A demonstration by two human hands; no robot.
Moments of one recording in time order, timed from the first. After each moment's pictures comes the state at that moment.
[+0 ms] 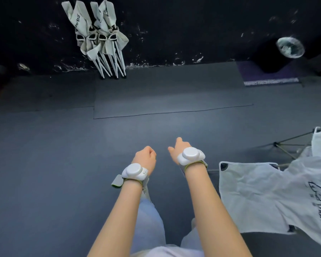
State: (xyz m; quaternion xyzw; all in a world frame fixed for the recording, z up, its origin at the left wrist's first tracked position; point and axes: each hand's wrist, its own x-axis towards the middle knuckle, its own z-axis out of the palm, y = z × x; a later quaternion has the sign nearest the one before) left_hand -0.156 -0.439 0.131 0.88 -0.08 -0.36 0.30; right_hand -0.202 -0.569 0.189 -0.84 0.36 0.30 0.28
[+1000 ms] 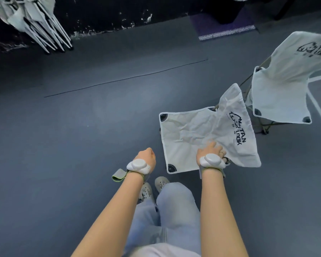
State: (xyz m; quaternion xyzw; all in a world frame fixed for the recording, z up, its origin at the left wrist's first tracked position) left_hand -0.506 -0.599 0.067 0.87 -0.19 -0.44 0.11; right_hand -0.630 -0.754 0.104 -0.71 0.64 0.22 0.20
